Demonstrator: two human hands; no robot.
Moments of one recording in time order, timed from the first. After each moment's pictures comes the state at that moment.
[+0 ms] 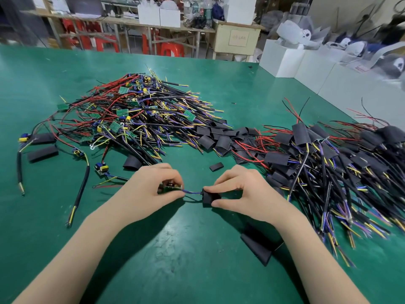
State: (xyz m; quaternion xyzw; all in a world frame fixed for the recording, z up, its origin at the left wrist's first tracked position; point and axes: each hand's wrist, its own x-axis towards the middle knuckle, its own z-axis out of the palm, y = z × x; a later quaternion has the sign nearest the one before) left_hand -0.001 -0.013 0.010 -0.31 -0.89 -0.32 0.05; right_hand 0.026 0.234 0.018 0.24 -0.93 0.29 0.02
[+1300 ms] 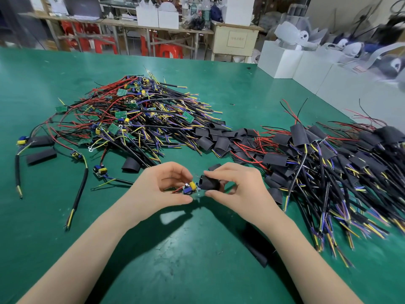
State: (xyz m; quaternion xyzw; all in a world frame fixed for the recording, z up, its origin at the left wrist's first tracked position) left_hand 0.005 0.004 0.008 -0.16 -0.75 -0.63 -0.12; right_hand 0.029 0.217 0.018 0.19 -0.90 0.36 0.13
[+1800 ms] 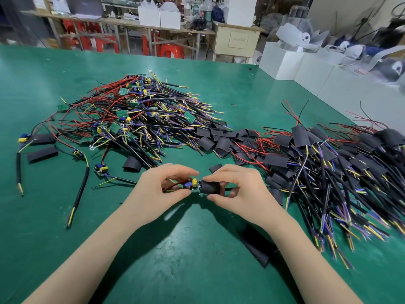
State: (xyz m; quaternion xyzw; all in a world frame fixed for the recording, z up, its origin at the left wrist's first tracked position) left_hand 0.005 0.005 0.000 -0.24 -0.81 -0.53 0.01; right_hand 0.028 0.219 0.020 0.22 -0.91 0.35 0.10
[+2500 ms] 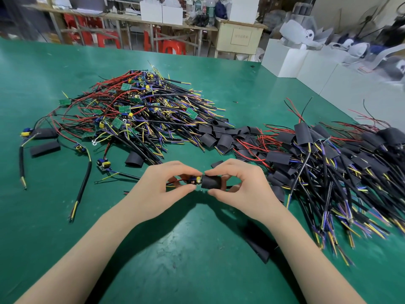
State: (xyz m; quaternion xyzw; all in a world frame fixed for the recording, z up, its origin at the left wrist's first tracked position) left_hand 0.007 0.003 0.006 -0.31 -0.83 -0.46 0.05; right_hand 0.029 0.217 0.018 0.17 -0.89 0.42 0.09
